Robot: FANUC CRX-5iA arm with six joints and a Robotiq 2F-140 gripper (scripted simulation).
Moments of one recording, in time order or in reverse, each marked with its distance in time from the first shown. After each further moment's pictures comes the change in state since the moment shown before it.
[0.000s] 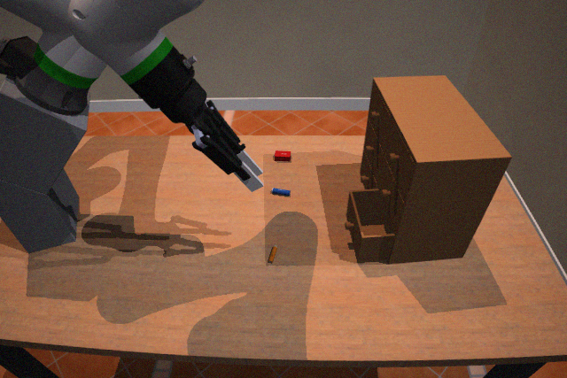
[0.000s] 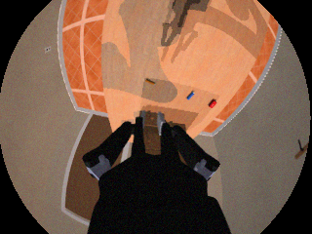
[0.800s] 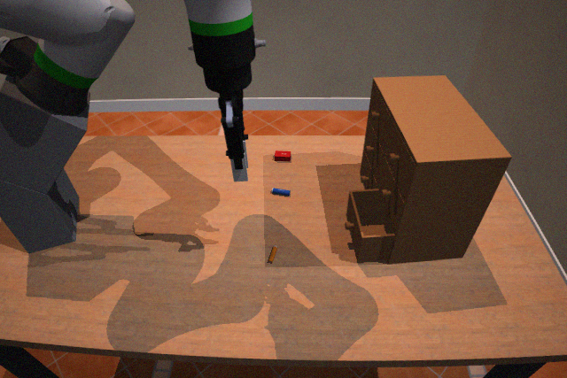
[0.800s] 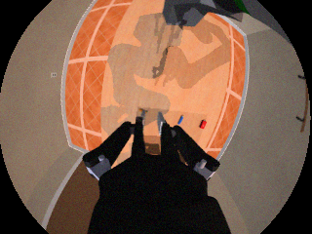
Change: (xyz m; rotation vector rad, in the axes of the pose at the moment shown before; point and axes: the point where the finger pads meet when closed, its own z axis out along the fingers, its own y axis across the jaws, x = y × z) arm 0.004 0.012 -0.021 -0.034 0.528 0.033
